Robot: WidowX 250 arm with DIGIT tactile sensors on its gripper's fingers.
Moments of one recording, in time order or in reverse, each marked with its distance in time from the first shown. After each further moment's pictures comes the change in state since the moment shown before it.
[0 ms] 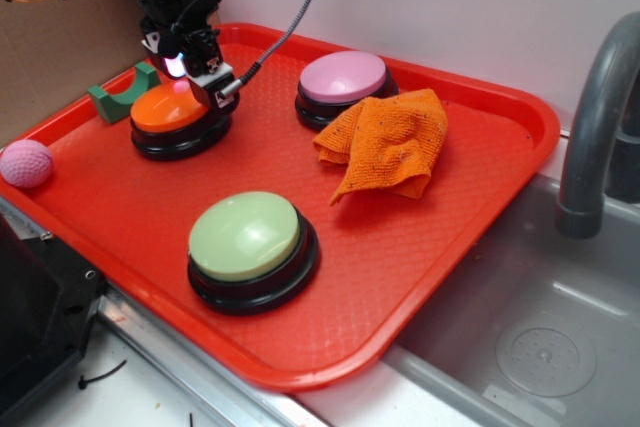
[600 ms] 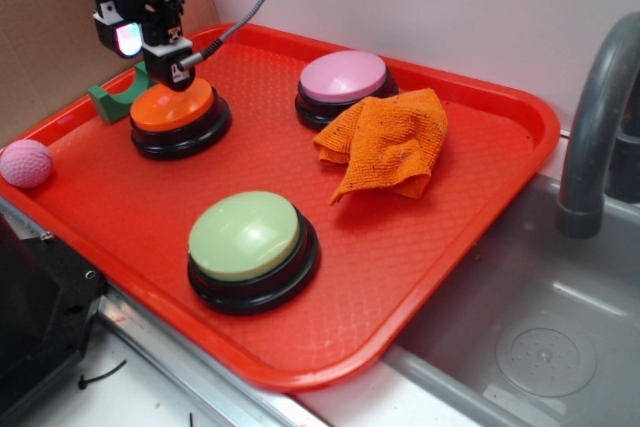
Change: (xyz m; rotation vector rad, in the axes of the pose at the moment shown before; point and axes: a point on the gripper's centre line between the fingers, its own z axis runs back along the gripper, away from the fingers) arm -0.016 0.013 0.035 0.025 0.119 0.081
